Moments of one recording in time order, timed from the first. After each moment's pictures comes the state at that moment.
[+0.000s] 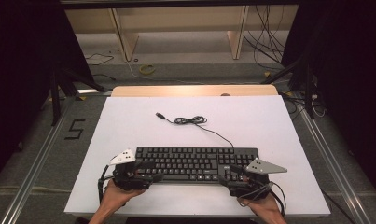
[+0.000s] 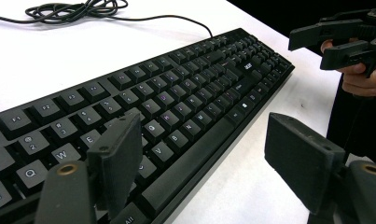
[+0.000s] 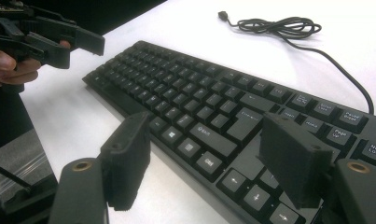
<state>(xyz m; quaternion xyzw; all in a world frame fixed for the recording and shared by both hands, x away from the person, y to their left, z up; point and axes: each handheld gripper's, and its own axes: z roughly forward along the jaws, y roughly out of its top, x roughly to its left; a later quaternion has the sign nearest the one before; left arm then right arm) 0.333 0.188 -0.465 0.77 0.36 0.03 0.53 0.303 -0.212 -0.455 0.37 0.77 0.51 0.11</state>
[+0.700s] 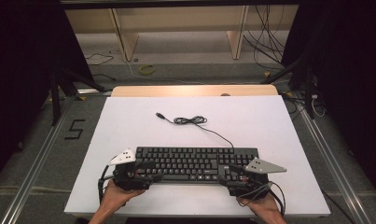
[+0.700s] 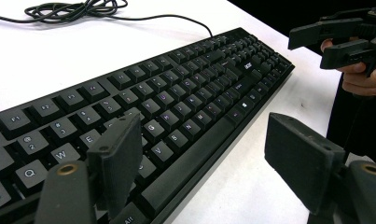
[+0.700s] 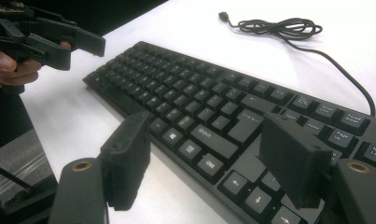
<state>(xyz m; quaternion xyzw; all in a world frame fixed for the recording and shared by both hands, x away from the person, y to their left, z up) 0.333 0.188 -0.465 0.77 0.36 0.03 0.53 0.303 -0.209 -0.454 0.37 0.77 0.51 0.11</state>
